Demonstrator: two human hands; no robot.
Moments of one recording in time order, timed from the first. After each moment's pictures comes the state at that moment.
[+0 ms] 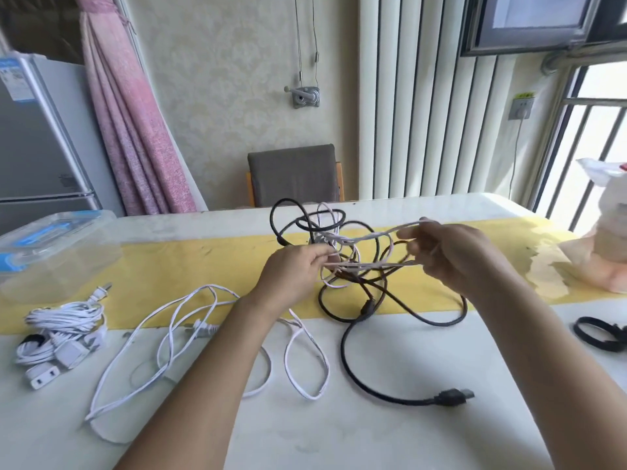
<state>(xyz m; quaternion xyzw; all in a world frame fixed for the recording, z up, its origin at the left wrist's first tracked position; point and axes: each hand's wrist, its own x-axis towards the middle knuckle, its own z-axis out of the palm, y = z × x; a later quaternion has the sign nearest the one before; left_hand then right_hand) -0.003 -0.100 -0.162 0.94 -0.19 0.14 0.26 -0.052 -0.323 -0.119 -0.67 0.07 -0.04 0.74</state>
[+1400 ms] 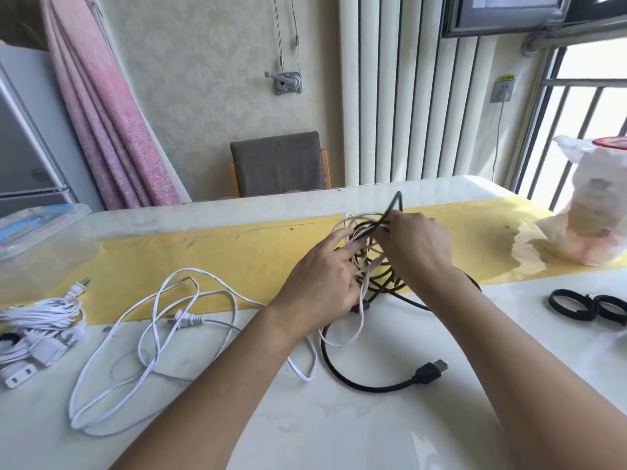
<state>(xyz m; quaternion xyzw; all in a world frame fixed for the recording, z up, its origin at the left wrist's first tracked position) -0.037 -0.151 -0.186 0.86 -0.41 0.31 0.07 -0.041 -0.305 -0.141 -0.96 0.07 -0.23 0.11</state>
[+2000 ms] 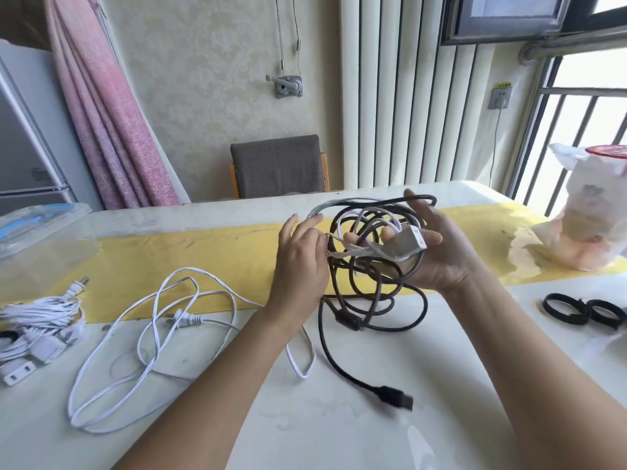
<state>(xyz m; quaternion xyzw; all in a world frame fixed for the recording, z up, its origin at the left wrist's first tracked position) -0.022 -0.142 -0.190 0.86 -0.21 0.34 0.33 -0.049 -0.335 -0.140 -0.38 -0.09 0.25 0.89</state>
